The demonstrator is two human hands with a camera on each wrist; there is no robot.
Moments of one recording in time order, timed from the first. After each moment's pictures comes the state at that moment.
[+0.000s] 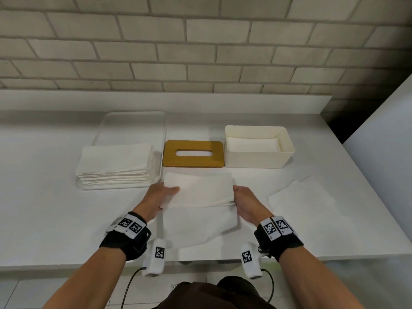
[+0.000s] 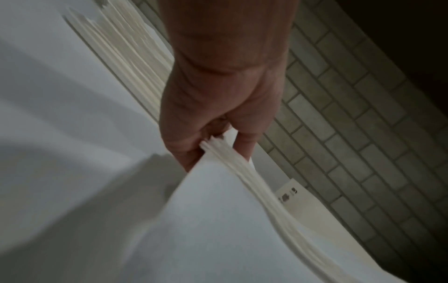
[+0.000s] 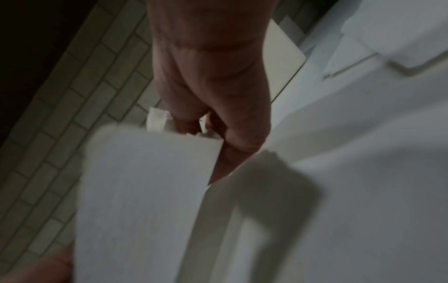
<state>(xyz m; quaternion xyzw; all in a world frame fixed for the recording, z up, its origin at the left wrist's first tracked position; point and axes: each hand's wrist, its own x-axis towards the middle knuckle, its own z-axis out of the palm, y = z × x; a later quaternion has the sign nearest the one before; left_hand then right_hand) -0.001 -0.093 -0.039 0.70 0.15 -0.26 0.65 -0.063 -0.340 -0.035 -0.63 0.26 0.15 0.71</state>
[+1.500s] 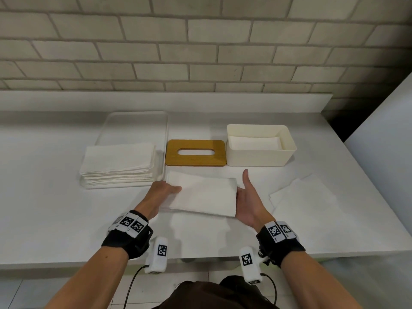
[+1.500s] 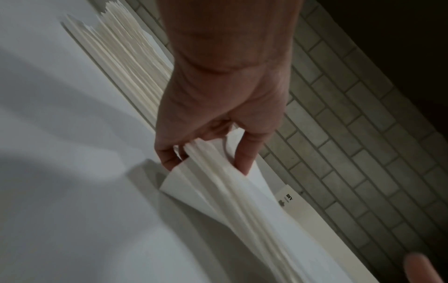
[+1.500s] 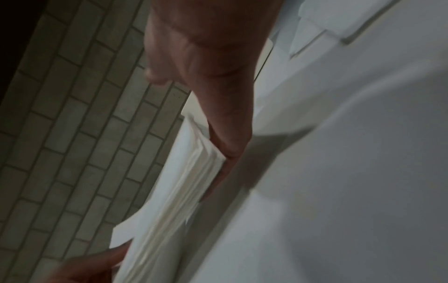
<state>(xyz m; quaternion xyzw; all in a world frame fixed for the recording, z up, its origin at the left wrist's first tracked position) -0.001 -0.089 -0.036 0.75 0.14 -0.25 0.59 -0.080 -0.335 -0.026 -0.41 0.25 0.19 0.85</state>
